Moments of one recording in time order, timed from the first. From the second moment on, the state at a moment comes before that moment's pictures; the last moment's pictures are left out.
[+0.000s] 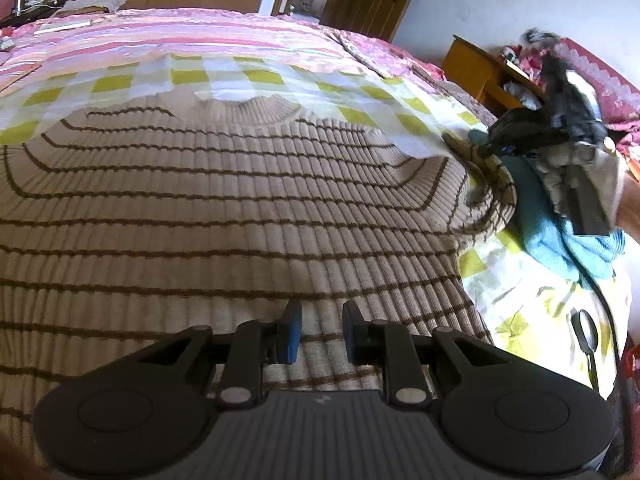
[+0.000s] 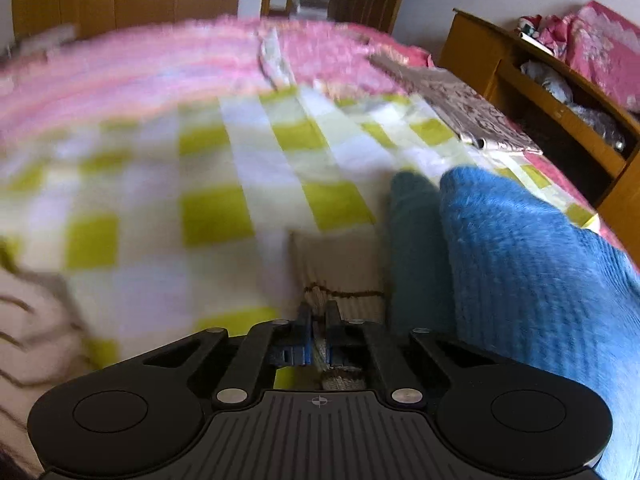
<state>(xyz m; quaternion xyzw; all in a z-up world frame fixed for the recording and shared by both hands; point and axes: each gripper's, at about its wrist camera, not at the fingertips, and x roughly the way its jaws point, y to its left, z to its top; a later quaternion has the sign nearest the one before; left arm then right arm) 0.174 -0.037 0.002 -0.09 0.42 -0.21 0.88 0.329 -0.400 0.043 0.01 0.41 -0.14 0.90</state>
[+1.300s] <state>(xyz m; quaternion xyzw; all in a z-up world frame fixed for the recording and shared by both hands) 0.158 0.083 -0.001 -0.14 0.38 -0.11 0.91 0.246 -0.214 0.058 0.11 0.39 0.12 0.91</state>
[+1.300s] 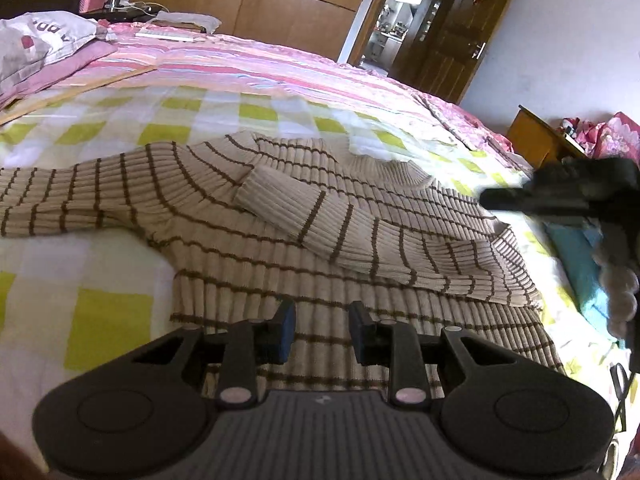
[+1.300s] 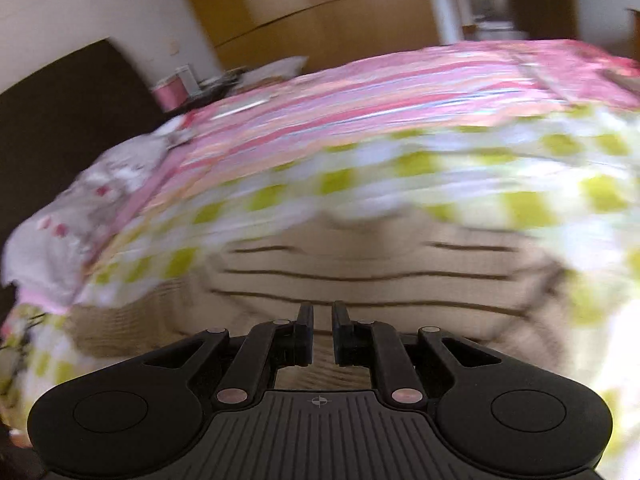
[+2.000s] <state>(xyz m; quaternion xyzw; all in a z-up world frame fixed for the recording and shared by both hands) 0.161 0.094 -0.002 -0.14 0.37 -0.08 0.91 0.220 -0.188 0.037 -0.01 0.38 0.13 0.91</state>
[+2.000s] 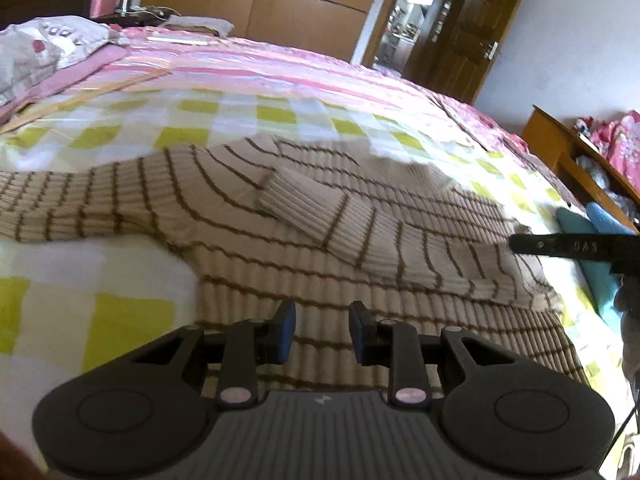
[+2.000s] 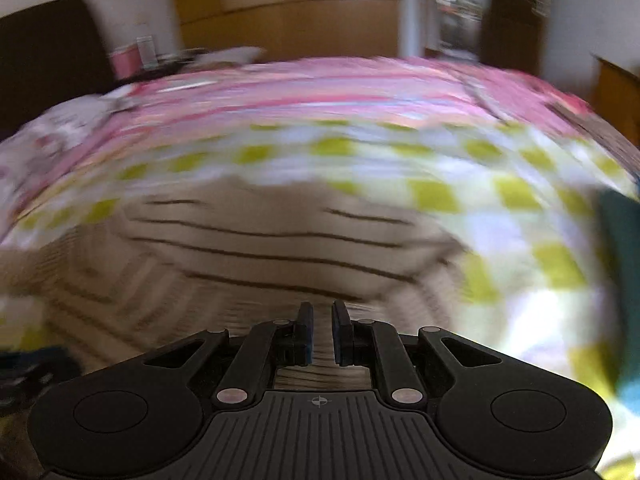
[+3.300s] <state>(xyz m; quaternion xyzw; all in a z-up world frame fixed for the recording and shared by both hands) 0.167 0.135 0.001 -0.17 0.35 -0.05 0.92 0.256 -0.067 0.005 0.01 0.41 0.31 0.86</state>
